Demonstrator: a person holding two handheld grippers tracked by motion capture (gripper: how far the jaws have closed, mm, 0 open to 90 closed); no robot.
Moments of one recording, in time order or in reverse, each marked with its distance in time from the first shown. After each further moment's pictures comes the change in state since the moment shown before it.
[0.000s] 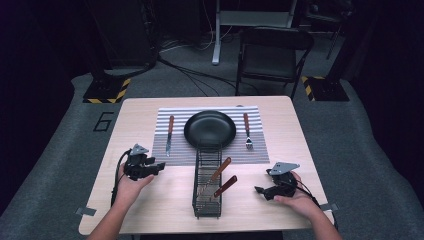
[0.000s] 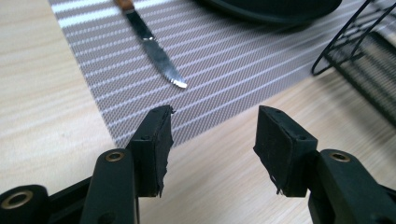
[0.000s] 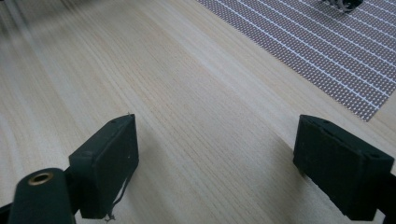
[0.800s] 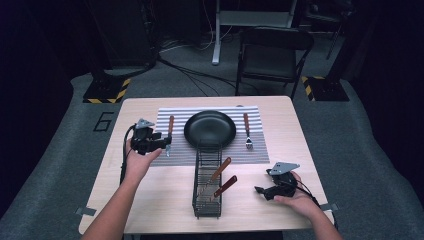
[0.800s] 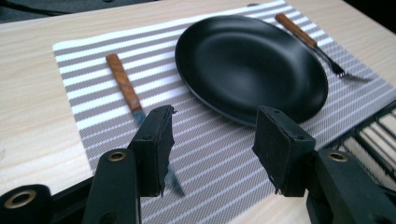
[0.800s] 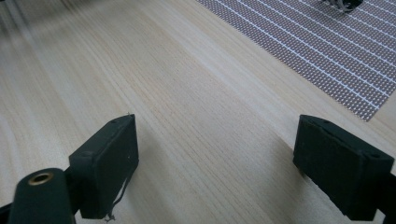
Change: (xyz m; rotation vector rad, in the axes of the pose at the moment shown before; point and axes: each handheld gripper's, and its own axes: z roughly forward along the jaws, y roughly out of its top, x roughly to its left) left arm -0.007 0.080 -0.003 -0.100 0.018 -0.015; right arm 0.000 0.000 0.000 0.000 -0.002 0.001
